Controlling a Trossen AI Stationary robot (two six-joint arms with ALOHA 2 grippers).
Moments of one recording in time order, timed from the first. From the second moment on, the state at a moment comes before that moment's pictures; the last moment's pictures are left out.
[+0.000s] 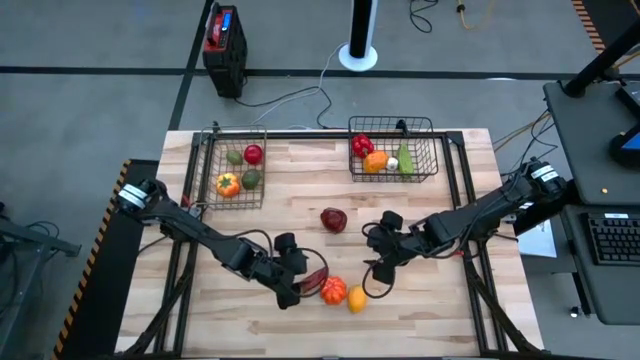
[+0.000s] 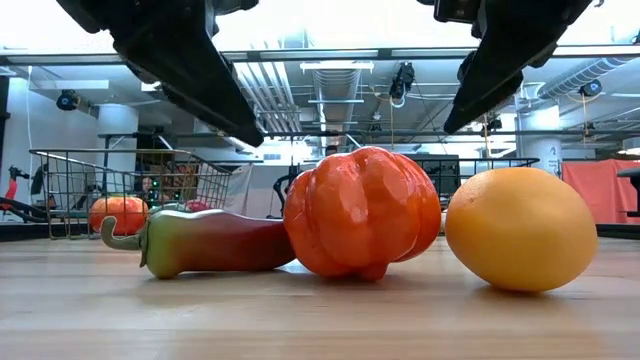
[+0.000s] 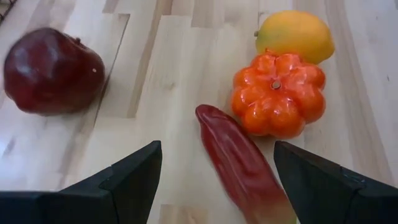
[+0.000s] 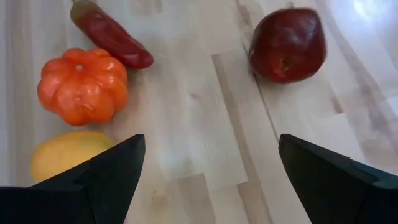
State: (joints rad) left arm -0.49 1.66 1.02 -0.25 -0.41 -0.45; right arm 0.39 1.44 0.98 -0.52 0.32 0.54
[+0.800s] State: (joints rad) left arm -0.59 1.85 1.02 -0.22 -0.51 -0.60; right arm 0.55 1.55 0.99 -0.31 0.40 0.66
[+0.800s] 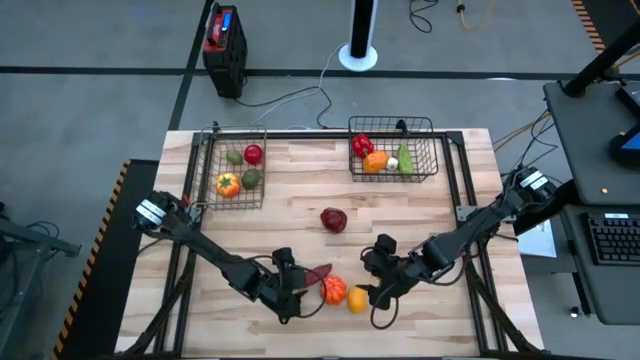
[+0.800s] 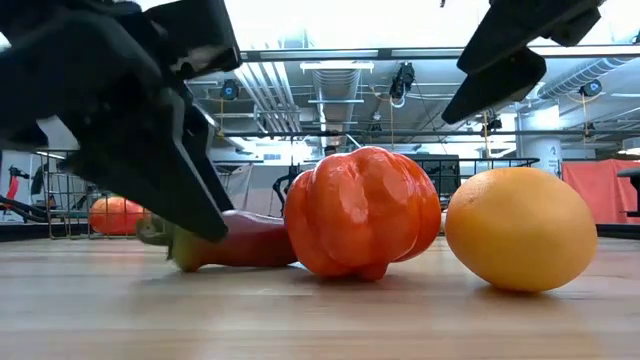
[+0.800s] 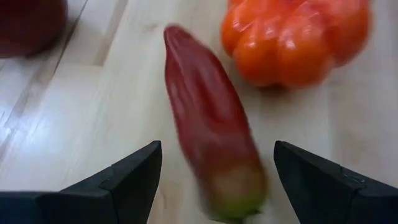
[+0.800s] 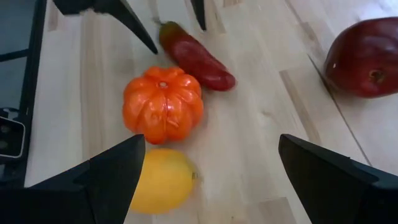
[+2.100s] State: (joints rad) left arm -0.59 1.45 0.99 -0.22 -0.79 -0.27; right arm 0.52 1.55 1.00 0.13 0.72 0.09
